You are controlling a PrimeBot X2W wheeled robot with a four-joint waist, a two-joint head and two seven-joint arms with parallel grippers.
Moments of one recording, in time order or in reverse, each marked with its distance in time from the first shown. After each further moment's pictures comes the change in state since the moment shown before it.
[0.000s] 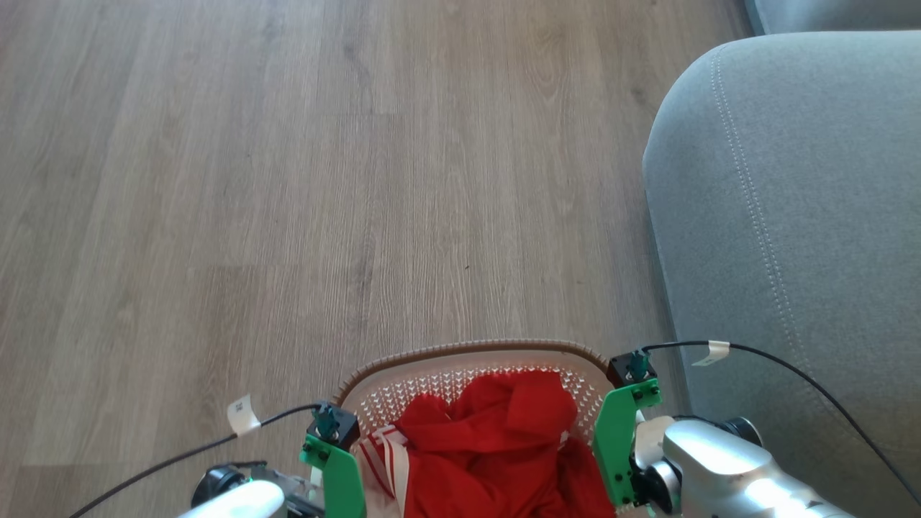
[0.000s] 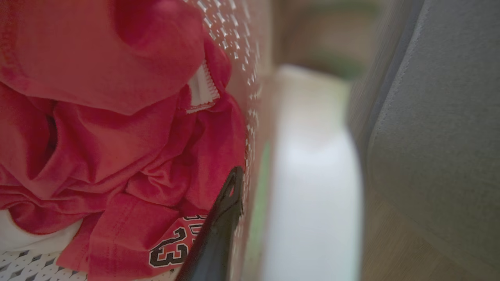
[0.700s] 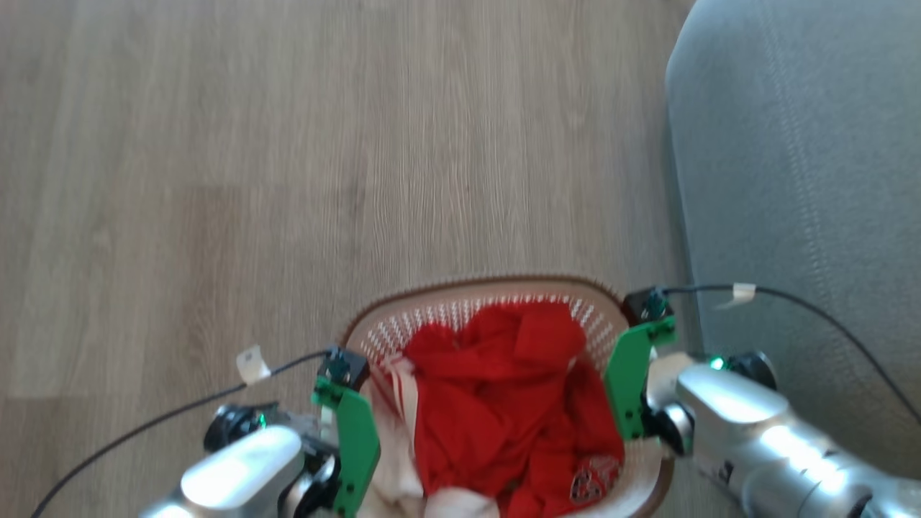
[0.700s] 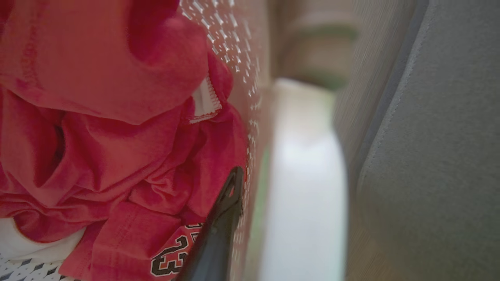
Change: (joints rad) left arm -0.089 -0.059 0.012 0.065 0.036 0.025 -0.048; right arm -0.096 -0.026 0.006 0.001 -0.003 0.000 -0.099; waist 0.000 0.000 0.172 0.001
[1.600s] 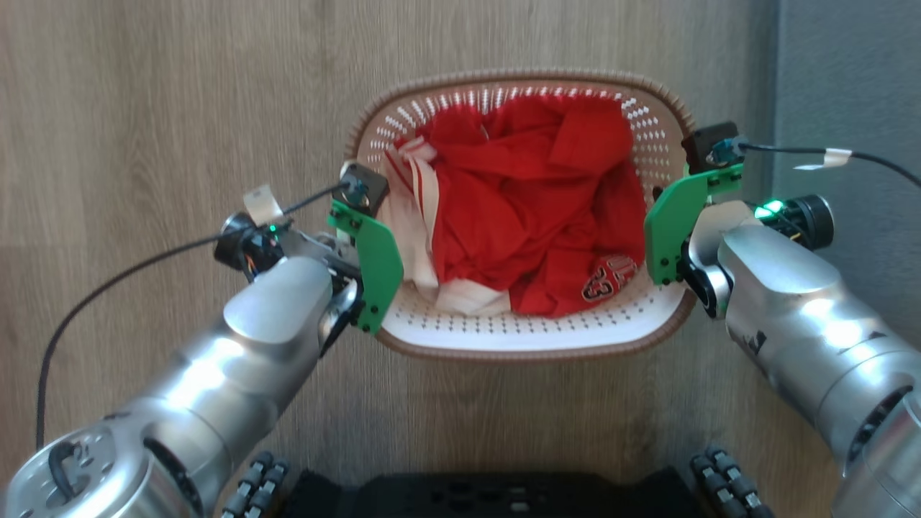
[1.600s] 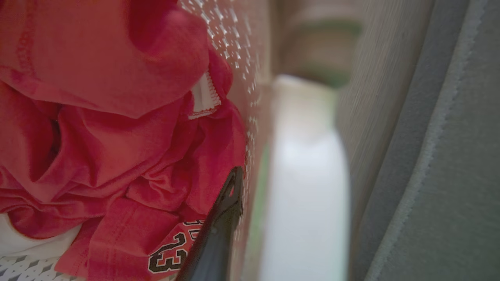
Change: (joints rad) left arm -0.396 -0.272 0.042 0.476 0.113 -0.083 -0.262; right arm -0.299 -0.023 -0.047 0.118 -0.019 0.000 -0.262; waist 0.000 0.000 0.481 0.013
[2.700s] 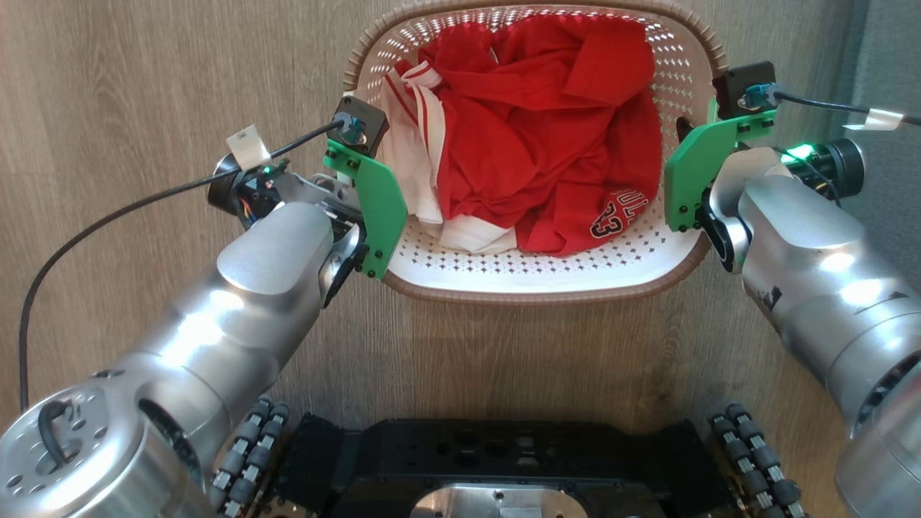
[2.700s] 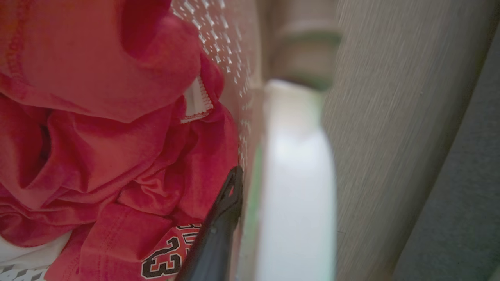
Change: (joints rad) left arm -0.115 -0.013 -0.025 0.013 -0.062 0.018 -0.042; right arm -0.101 0.005 -0.020 0.065 -0.009 0.000 -0.097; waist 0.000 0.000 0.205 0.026
